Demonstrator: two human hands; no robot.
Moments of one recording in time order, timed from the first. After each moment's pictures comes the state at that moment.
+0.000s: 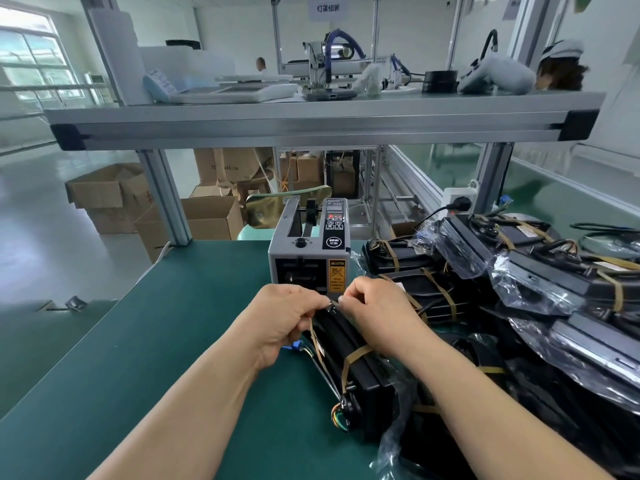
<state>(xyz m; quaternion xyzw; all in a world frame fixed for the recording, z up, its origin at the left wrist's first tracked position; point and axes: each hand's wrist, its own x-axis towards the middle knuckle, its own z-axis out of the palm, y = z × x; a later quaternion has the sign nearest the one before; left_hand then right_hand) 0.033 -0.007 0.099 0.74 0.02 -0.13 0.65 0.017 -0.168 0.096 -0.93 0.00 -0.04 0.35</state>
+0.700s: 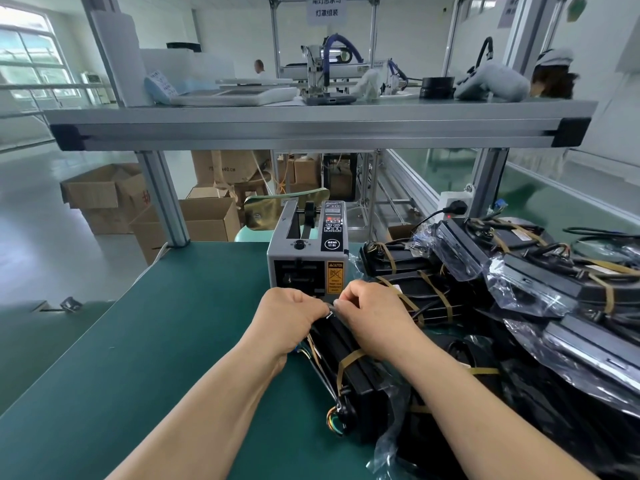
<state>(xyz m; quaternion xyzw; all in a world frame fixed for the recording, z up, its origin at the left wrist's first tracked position) 0.027 -0.018 0.093 0.78 0.02 -0.06 0.62 0.014 -0.165 0.095 -0.93 -0.02 -0.05 0.36</state>
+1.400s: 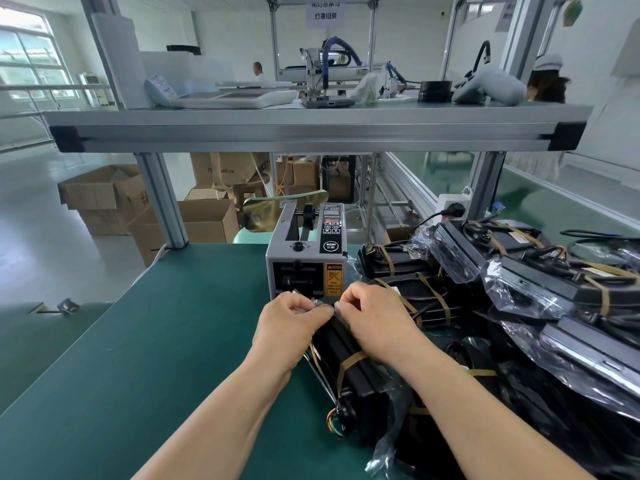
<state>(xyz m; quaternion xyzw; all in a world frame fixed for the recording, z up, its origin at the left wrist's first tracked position) 0.025 -0.023 0.072 0.78 0.06 0.02 0.62 0.014 -0.169 0.090 -0.93 -0.02 -0.06 0.37</state>
